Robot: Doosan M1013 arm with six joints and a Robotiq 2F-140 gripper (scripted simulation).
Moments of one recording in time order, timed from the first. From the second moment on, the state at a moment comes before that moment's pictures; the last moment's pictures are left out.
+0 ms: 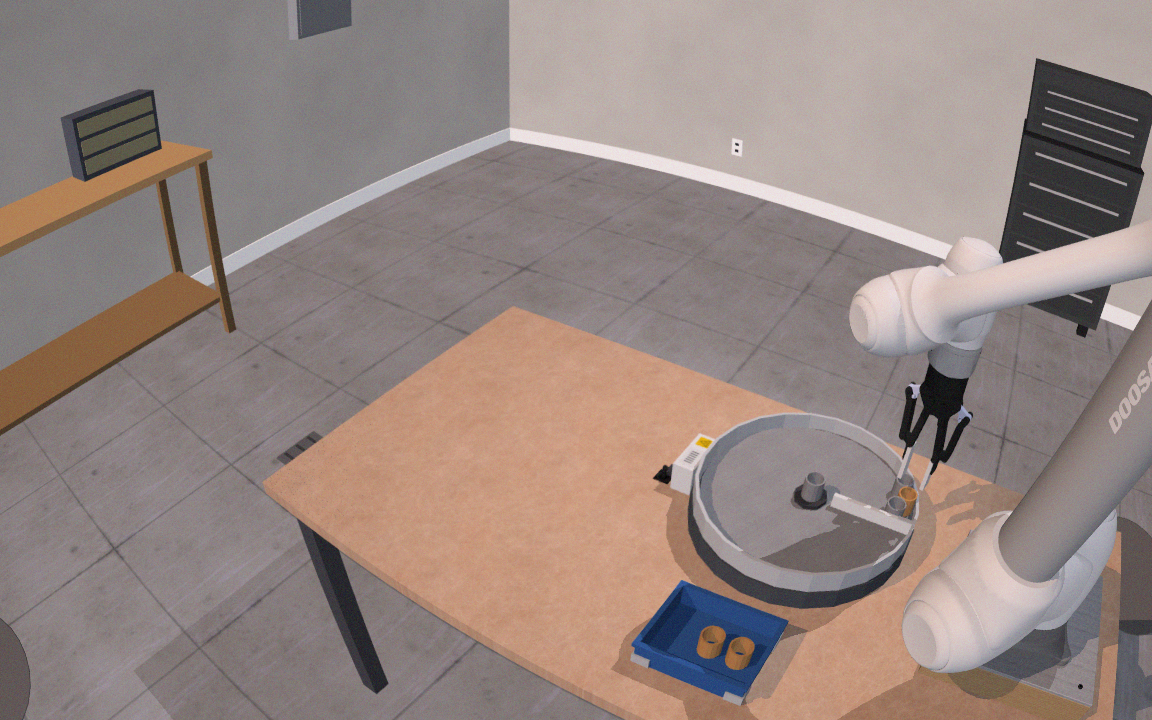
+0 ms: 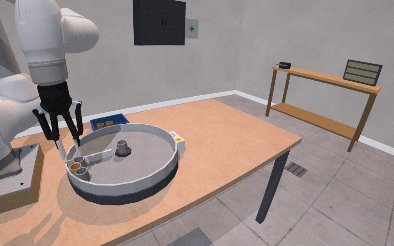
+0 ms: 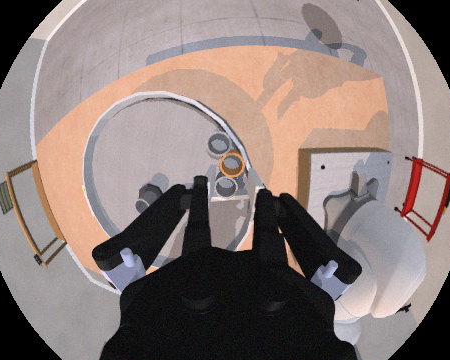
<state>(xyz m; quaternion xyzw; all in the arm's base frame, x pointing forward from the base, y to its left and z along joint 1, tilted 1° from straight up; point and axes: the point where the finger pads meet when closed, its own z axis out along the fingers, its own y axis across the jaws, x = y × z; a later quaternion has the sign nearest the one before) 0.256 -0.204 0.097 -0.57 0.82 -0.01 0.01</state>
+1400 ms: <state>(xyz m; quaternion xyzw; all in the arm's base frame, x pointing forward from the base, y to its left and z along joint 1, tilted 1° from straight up) 0.256 -0.204 0.073 -0.57 0.82 -0.01 0.01</state>
